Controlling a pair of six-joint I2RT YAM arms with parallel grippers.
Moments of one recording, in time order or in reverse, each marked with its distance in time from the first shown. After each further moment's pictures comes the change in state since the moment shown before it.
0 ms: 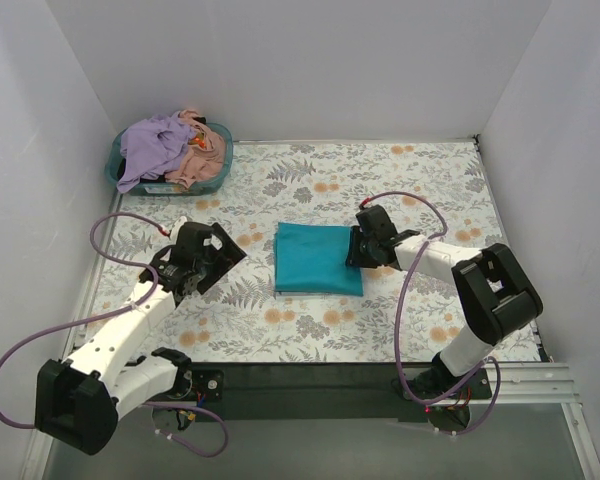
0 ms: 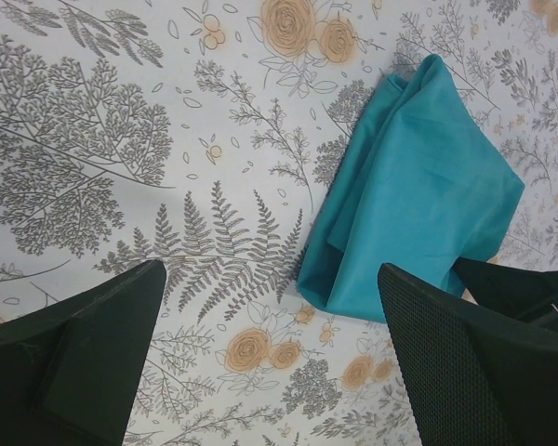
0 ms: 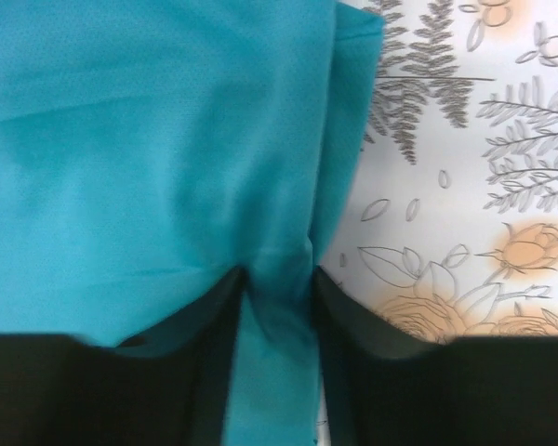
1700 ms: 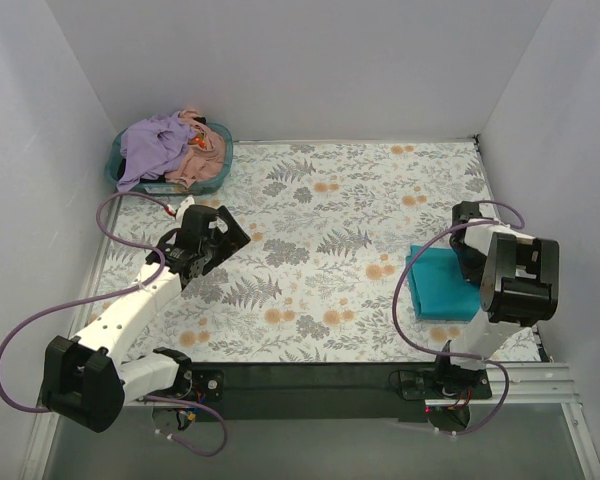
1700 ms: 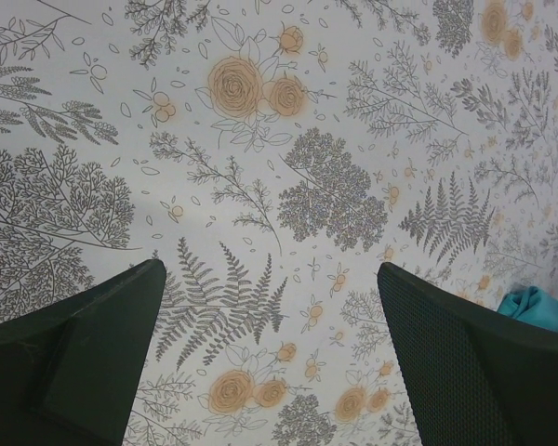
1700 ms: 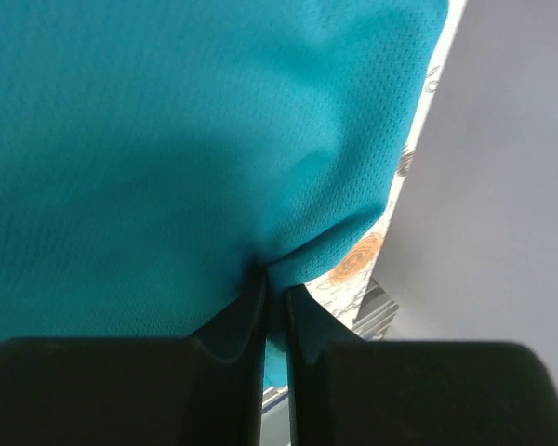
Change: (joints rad) left arm 0.000 0.137 0.112 0.083 -0.014 0.096; right arm -0.674 0.066 0.053 -0.461 0.550 -0.746
